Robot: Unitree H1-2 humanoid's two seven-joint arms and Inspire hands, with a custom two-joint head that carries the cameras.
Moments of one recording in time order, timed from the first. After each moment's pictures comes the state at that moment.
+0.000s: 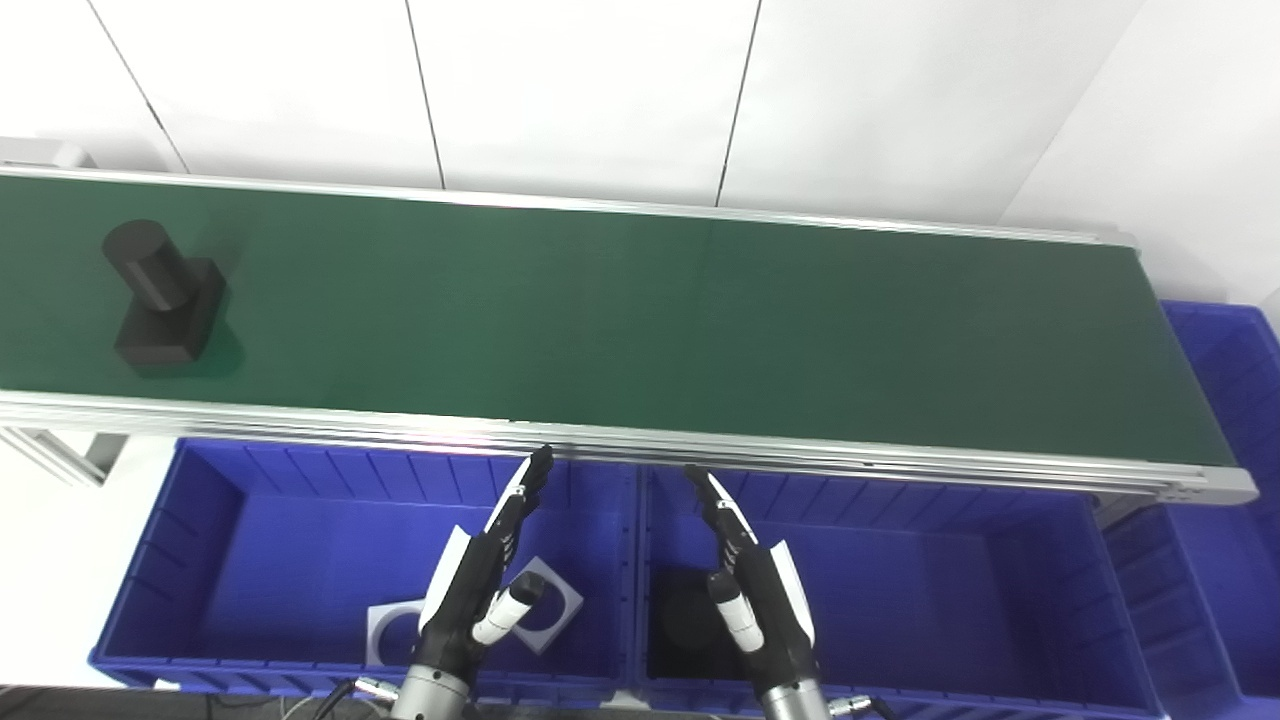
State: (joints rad) left arm 0.21 0.08 -0.37 0.21 0.11 -0.43 0.09; right arm 0.22 0.02 0.27 0.26 -0.14 -0.41 -0.05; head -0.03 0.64
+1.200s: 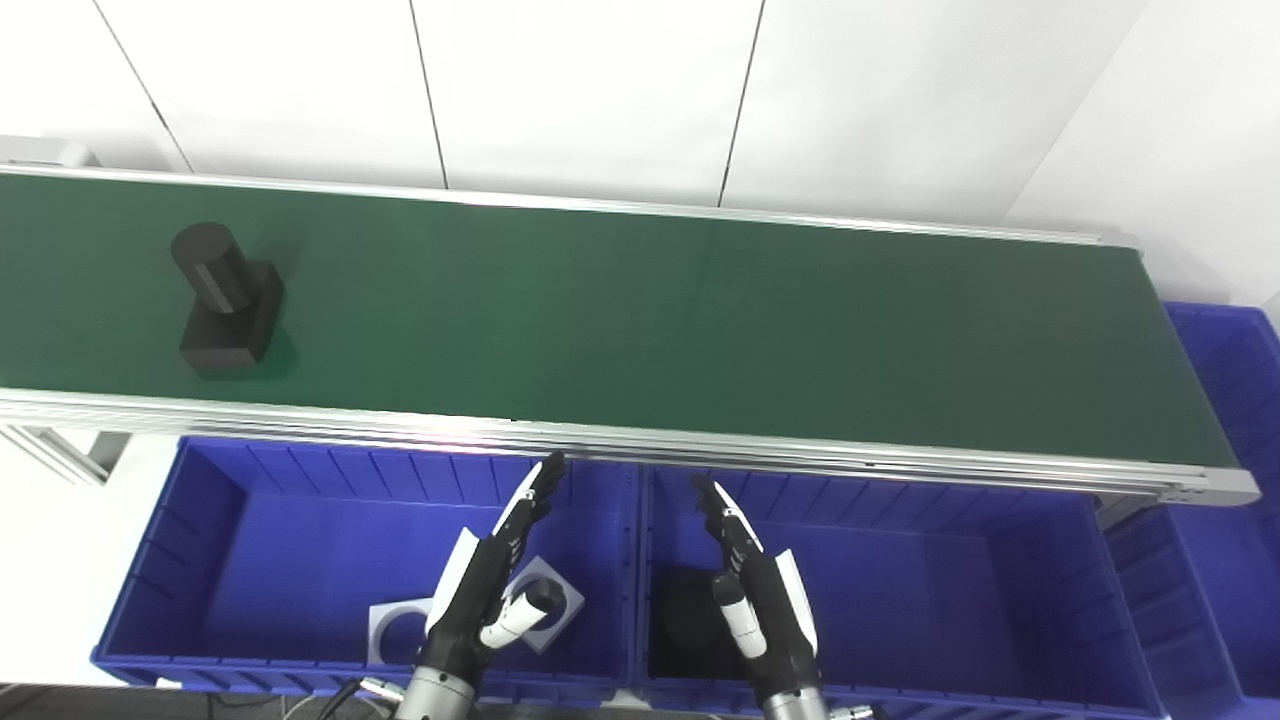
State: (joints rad) left arm 0.20 0.08 -0.38 0.23 0.14 -0.43 0.09; right arm 0.22 0.02 0.29 0.29 -0.13 -0.41 -0.10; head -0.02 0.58
